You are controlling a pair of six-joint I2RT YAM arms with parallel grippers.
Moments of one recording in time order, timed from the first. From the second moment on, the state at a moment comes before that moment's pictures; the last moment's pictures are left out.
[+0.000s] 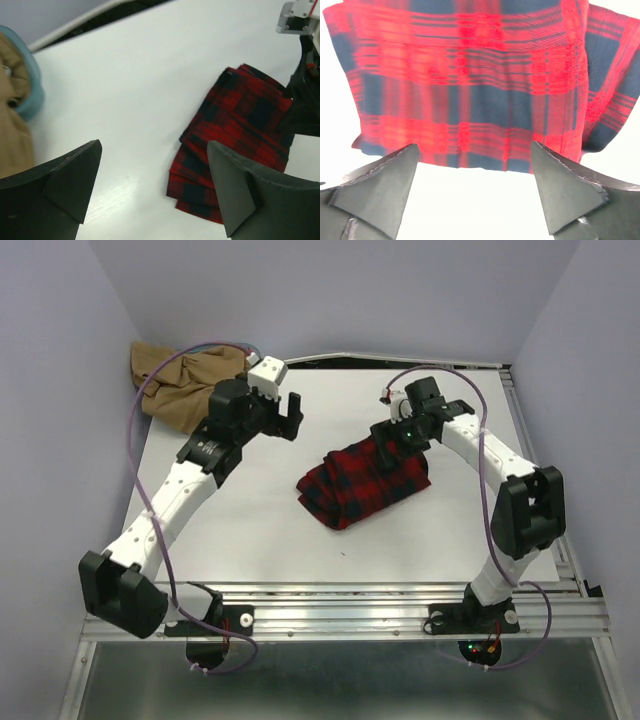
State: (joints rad) left arm -0.43 1.34 1.22 -0.22 0.11 -0.02; right arm 0.31 1.78 1.47 -0.77 -0.31 -0.08
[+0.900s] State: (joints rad) left arm -0.22 1.25 1.27 -0.52 0.13 0.07; right arm 0.33 2.10 1.61 -0.66 -0.04 0.06
